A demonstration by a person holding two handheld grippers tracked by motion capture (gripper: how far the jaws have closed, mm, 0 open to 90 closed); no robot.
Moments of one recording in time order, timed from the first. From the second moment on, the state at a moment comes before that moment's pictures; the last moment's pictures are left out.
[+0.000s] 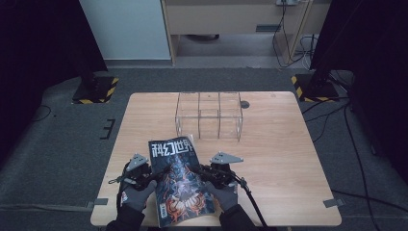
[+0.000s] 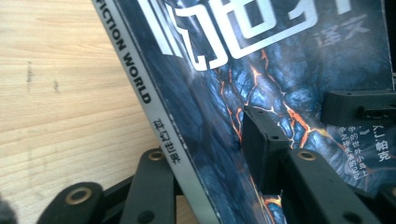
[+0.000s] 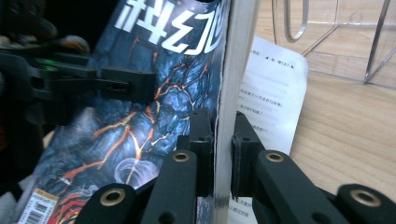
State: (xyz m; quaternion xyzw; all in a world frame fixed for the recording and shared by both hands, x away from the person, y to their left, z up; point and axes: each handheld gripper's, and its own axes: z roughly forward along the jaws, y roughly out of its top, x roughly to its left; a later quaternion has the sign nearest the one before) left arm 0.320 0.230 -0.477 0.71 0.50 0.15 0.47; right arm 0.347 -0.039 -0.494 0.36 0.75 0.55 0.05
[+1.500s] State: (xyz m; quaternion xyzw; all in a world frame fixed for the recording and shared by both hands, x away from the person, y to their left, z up) left arm 0.290 0.225 -0.425 0.68 0.41 0.24 0.56; right arm 0.378 -0.036 -0.440 0.32 0.74 0.58 0.14
